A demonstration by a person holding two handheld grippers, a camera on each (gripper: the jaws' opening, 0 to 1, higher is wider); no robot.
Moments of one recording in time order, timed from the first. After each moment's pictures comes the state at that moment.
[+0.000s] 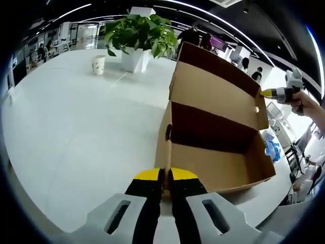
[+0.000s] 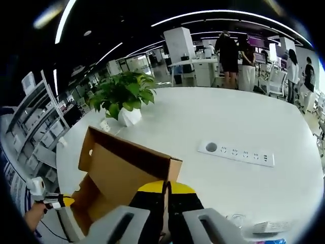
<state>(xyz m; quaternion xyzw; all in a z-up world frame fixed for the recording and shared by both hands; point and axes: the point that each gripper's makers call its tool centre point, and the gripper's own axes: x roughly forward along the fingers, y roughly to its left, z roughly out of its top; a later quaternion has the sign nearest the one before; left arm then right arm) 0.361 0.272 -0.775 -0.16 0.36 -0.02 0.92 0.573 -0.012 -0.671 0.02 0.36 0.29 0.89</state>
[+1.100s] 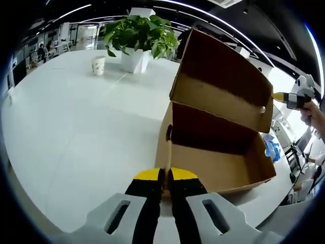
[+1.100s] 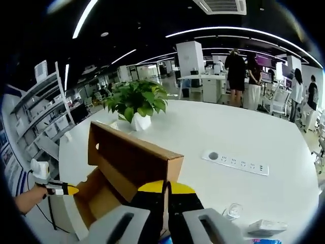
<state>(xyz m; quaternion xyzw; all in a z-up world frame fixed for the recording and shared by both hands) 0.364 0.278 -0.776 -0.16 0.36 -0.02 0.92 0.535 -0.014 -0.647 -0.01 0.30 0.31 0.90</state>
